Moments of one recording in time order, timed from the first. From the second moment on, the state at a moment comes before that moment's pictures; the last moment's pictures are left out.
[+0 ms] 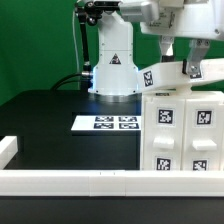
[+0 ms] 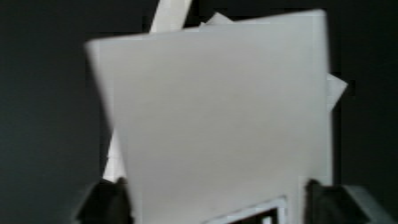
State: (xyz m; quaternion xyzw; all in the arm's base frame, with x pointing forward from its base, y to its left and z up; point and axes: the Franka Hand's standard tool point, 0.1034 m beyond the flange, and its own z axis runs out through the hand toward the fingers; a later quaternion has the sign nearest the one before) arm 0.625 0.086 0.172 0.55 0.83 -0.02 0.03
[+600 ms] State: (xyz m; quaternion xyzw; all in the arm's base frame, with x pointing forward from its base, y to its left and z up) arm 0.633 0.087 0.181 0.56 0.83 -0.01 0.05
